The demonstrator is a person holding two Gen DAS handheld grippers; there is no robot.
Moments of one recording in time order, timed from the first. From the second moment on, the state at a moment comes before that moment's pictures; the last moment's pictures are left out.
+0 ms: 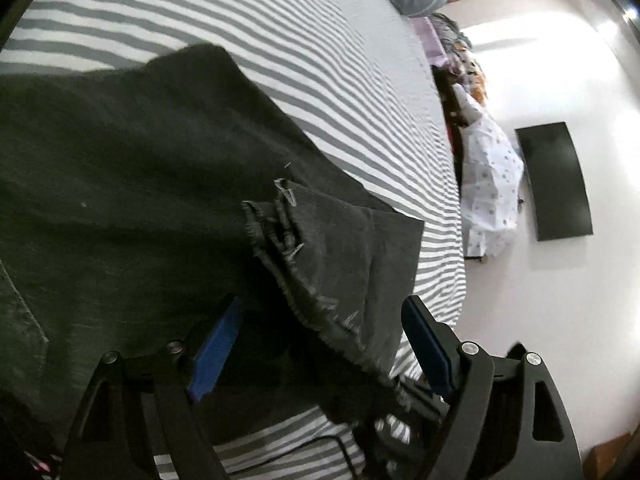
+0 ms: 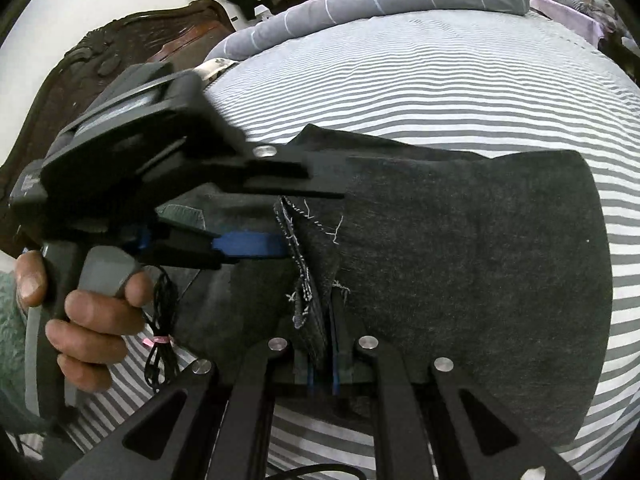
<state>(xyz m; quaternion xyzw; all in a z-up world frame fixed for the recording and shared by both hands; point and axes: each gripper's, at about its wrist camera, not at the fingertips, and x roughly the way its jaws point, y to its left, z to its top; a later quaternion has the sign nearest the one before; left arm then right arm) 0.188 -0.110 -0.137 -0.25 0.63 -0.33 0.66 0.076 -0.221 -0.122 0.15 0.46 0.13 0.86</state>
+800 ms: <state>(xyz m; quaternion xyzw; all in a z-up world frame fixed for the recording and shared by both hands) 0.153 -0.115 -0.120 -0.21 0.61 -0.32 0.69 0.016 -0.218 -0.163 0.36 0.46 0.12 0.80</state>
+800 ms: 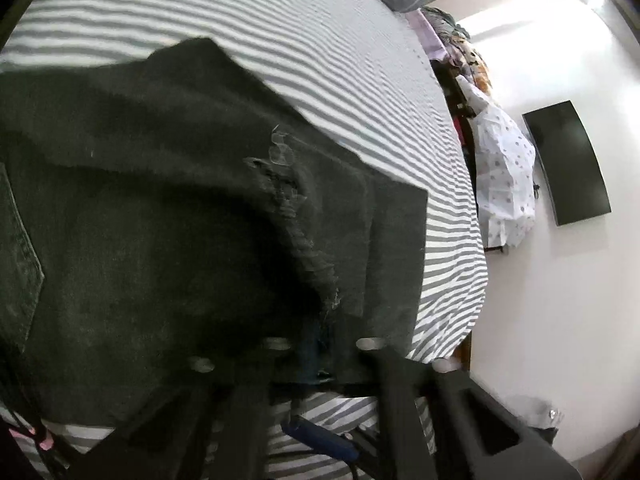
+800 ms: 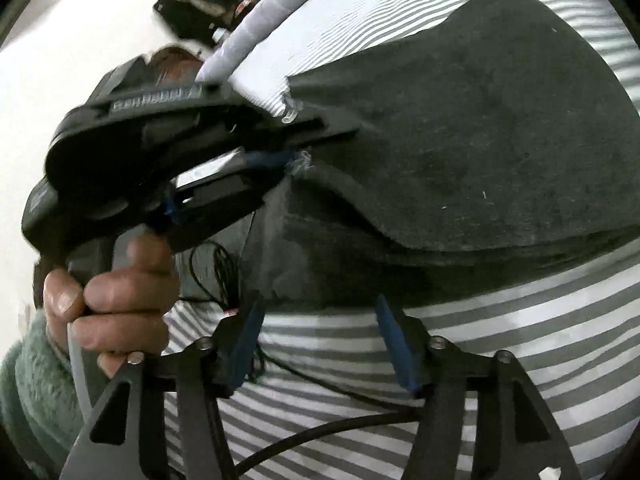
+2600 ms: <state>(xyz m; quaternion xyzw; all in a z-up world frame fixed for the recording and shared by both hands) 0.152 -0.072 -0.121 -0.05 0.58 -0.24 0.78 0.026 -0.303 -0.134 0.31 0.53 -0.07 0.79</state>
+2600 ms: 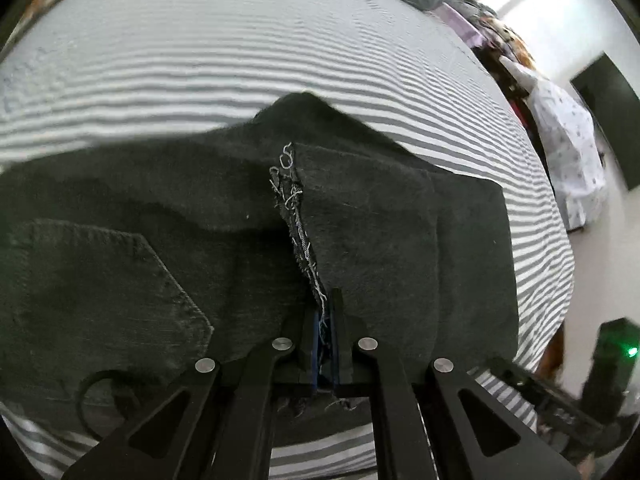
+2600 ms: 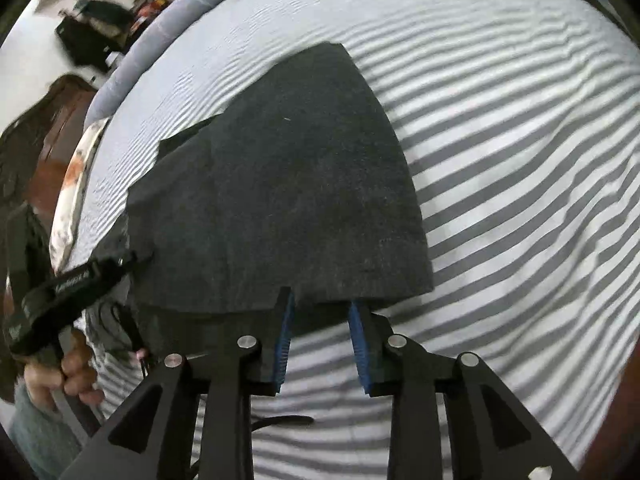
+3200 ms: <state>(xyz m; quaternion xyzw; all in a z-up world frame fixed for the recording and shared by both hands) 0.124 -0.080 -0.095 0.03 0.52 -0.24 0.82 0.035 -0.288 -0.093 0.23 0.53 -0.01 0.82</state>
